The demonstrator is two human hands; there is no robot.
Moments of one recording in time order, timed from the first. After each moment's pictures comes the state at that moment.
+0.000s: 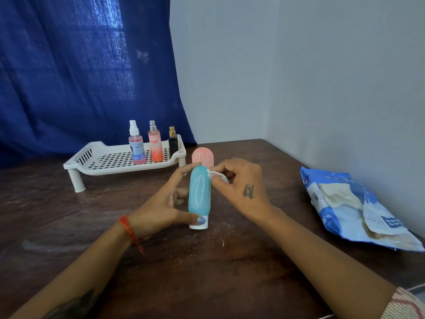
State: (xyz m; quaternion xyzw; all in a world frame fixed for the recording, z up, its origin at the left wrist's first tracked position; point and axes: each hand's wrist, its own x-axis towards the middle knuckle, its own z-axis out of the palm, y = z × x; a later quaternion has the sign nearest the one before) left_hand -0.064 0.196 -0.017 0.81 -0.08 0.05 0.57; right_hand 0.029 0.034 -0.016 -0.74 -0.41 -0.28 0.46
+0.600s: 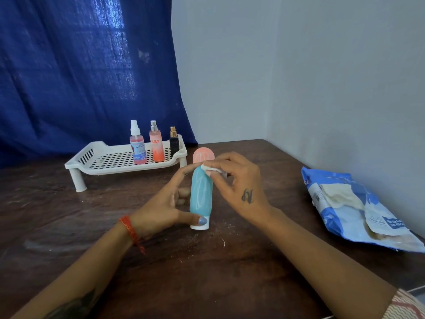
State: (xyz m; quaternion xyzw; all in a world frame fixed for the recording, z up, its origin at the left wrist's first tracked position) left_hand -0.064 0.195 -0.016 0.82 -0.08 0.05 0.57; right_hand 0.026 0.037 -0.015 -0.69 -0.45 -0.34 0.45
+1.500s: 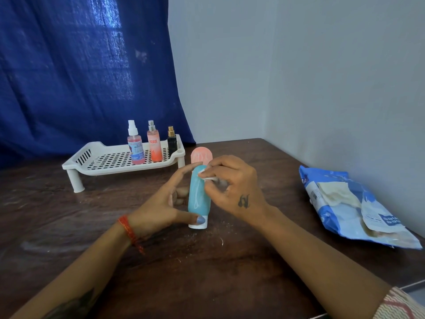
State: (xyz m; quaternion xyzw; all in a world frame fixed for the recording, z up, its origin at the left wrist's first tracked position) left_hand -0.066 0.193 -0.014 0.81 -0.08 0.05 0.58; right_hand 0.020 0.035 -0.014 -0.67 -0.49 -0.38 0.39
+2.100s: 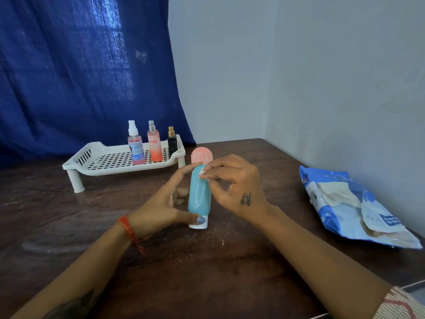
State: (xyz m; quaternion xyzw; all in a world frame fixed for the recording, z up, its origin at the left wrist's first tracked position) left_hand -0.067 0.191 -0.014 0.81 -0.09 0.05 0.57; right_hand 0.024 0.034 -0.014 -0.66 -0.50 -0.39 0.41
